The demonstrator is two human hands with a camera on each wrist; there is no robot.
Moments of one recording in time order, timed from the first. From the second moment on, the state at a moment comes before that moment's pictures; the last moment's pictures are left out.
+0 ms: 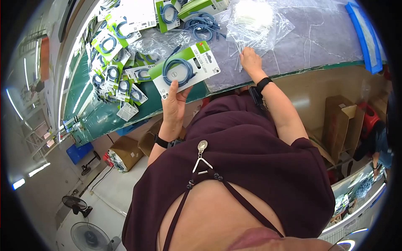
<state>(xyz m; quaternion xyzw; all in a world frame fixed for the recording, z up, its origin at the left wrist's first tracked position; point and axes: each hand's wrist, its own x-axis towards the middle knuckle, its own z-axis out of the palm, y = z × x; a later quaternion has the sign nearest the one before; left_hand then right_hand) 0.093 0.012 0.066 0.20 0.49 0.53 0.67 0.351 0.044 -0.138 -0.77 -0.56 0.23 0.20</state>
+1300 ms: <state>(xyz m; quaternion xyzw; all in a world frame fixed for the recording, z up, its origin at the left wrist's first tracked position) 0.162 0.096 0.098 0.14 0.27 0.52 0.80 0.409 0.044 -0.121 -0.67 -0.53 0.34 0.40</state>
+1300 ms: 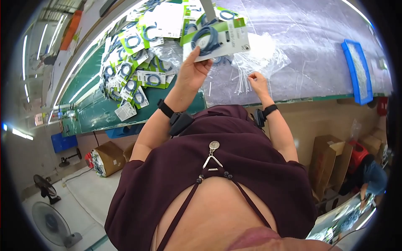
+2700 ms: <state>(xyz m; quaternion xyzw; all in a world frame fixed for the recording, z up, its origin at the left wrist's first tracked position) 0.189 0.077 0.162 -0.02 0.08 0.49 0.87 0.366 0.039 0.152 -0.43 -0.54 0.40 0.60</state>
